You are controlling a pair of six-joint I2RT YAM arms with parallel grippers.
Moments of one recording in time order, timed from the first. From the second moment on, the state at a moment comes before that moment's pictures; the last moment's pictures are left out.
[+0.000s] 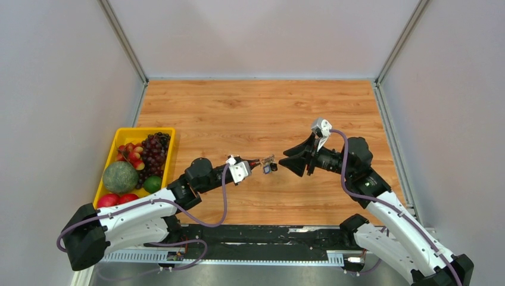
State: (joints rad) left arm -0.94 0.94 0.43 0.48 0.21 0.39; right arm 0.53 0.74 0.66 0.00 -0.64 0.27
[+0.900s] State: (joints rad) left arm -0.94 0.93 0.43 0.44 0.06 0.36; right arm 0.74 0.83 0.62 0.11 -0.55 0.26
